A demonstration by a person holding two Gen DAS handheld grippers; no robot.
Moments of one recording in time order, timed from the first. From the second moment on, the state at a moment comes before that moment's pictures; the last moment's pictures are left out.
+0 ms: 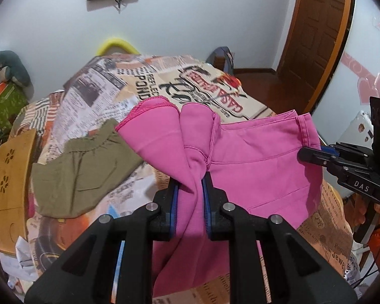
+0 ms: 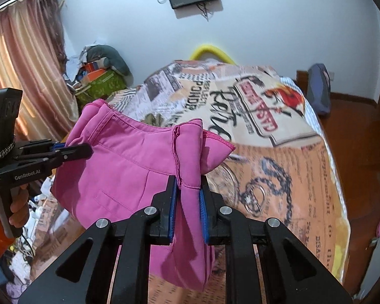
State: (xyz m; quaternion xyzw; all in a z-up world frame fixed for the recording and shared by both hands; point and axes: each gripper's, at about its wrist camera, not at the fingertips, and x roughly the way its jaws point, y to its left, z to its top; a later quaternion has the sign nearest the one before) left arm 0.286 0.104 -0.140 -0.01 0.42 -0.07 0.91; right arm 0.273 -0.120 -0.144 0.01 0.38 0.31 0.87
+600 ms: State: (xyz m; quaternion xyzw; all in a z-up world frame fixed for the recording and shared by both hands) left arm 0.253 0.222 -0.092 -0.03 0.36 0.02 0.93; right arm 0.280 0.000 -0.098 -0.03 0.31 0.37 0.87
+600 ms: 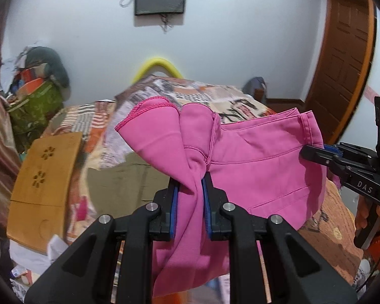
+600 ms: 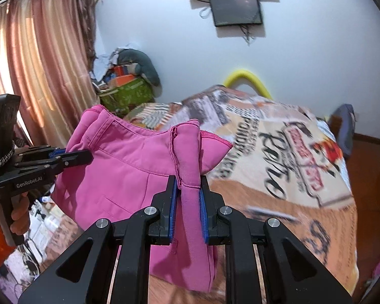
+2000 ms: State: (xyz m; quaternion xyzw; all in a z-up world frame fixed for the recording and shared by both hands) left arm 0.381 0.414 -0.292 -0.10 0.47 0.13 0.87; right arm 0.403 0.179 -0.250 -0.19 0.43 0.35 0.81
